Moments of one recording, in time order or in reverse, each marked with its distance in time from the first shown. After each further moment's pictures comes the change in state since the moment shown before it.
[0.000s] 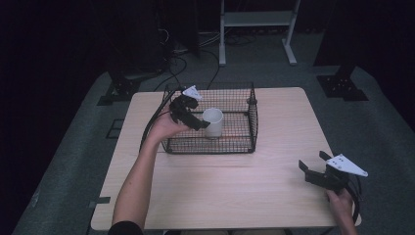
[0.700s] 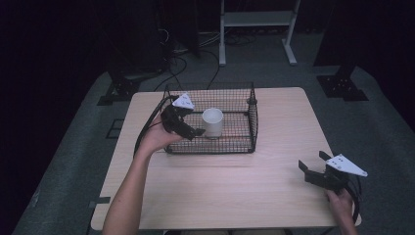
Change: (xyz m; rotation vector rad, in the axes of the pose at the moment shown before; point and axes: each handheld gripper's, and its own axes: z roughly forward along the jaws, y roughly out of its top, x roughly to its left) left arm -0.030 -0.018 -0.029 -0.060 0.031 0.035; right arm 0.001 0.000 0.000 0.001 0.001 -0.008
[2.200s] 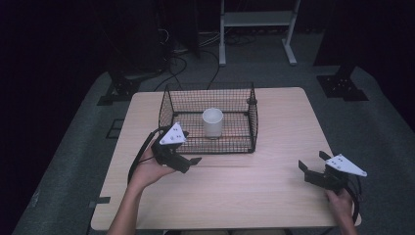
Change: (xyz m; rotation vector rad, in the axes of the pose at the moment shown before) left arm -0.074 -0.047 -0.030 -0.093 0.006 0.032; right arm 0.001 0.000 0.000 0.004 -0.006 -0.002
